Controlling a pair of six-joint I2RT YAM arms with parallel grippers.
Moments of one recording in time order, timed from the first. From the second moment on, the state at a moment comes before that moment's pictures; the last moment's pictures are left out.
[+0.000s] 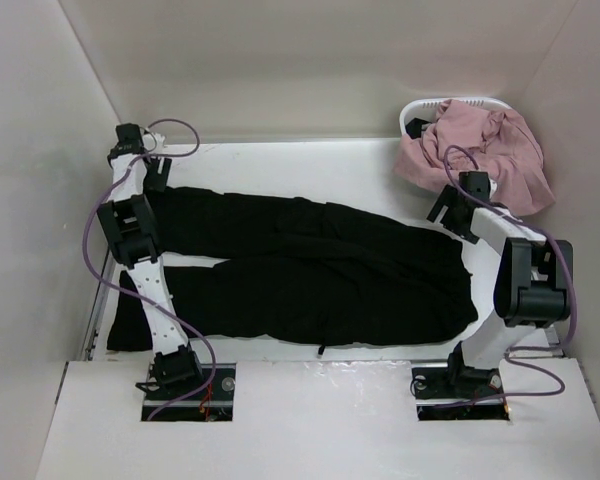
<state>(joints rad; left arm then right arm) 0.29 2.48 2.24 -0.69 -0.04 0.48 -0.09 1.66 1.03 -0.29 0.19 0.44</state>
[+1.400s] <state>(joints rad) 0.30 2.16 1.88 -0.63 0.11 0.40 -0.09 1.70 0.99 -0.34 0.24 0.63</state>
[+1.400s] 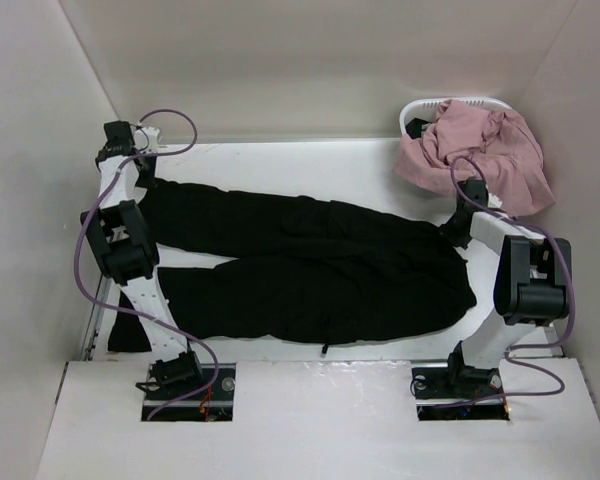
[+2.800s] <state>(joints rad) 0.33 2.48 2.08 -0.38 0.12 -0.07 0.03 1.53 0.97 -0.25 0.20 0.54</state>
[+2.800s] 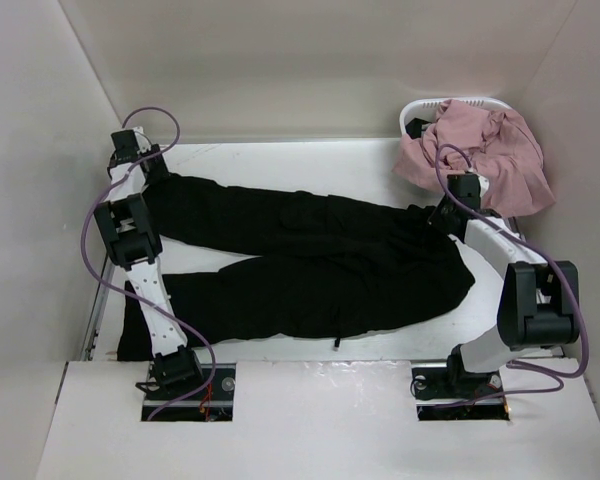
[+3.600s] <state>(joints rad) 0.34 1.93 1.82 -0.35 0.23 0.27 -0.13 1.27 0.91 0.02 0.06 0.47</state>
